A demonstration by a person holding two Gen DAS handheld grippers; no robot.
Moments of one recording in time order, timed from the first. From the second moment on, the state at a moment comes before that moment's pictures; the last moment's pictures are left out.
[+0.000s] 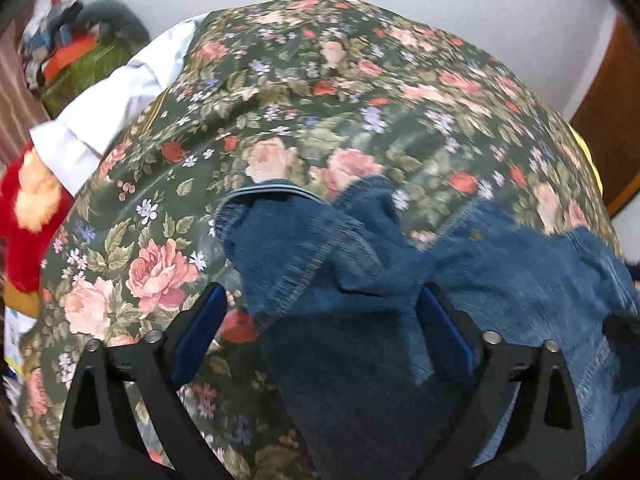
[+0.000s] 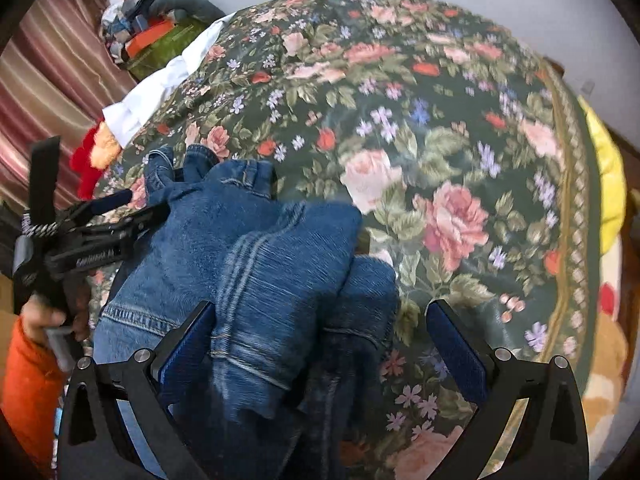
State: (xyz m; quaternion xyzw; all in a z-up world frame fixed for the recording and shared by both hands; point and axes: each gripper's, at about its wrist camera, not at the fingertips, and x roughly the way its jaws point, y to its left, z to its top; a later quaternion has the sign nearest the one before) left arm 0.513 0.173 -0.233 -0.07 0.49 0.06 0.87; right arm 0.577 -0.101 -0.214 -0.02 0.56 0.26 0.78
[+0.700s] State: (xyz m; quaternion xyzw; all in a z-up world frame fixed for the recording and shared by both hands) left arm 0.419 0.176 -0.162 -0.06 0.45 0.05 0.89; right arm 0.505 -0.123 -0.149 -0.08 0.49 0.24 0.83
